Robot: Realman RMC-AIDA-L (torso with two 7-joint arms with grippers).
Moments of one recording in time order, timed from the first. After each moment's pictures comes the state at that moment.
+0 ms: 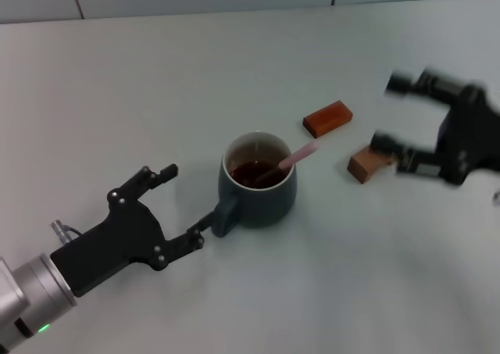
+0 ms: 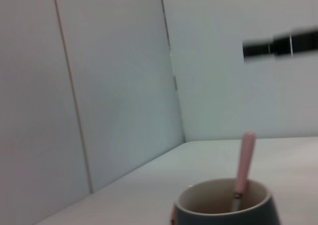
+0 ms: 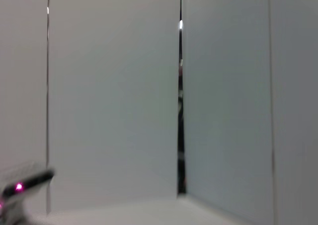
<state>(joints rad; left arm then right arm) -0.39 -2.06 -0.57 -0.04 2.89 1.46 -0.23 0.60 2.08 -2.90 0.60 0.59 -2.01 0.84</state>
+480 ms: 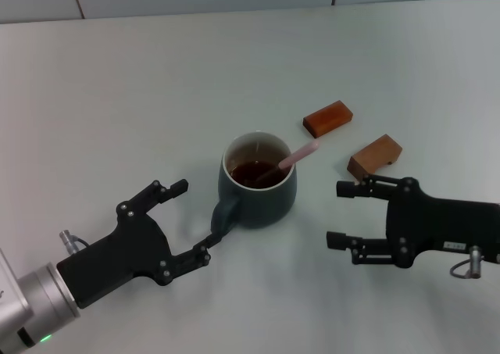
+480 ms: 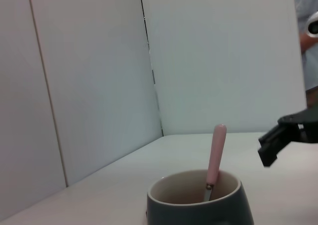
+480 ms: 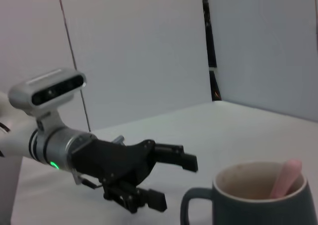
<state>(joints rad) -0.40 -2.06 -0.51 -0.03 2.89 1.47 -0.25 0.57 2.08 -2.90 0.42 0.32 -1.77 0.80</state>
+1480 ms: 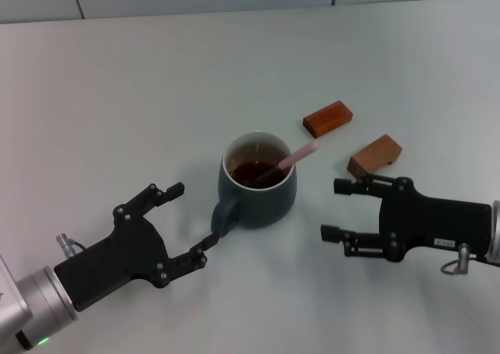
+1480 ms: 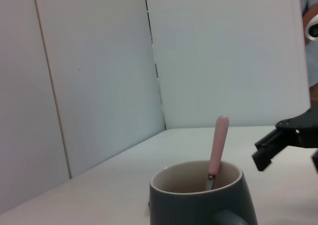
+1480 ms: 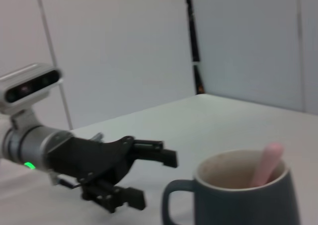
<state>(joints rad) -0.39 -2.06 -0.51 -0.03 2.89 1.46 -0.25 0.57 2.08 -2.85 0.37 0.30 -1.69 0.79</state>
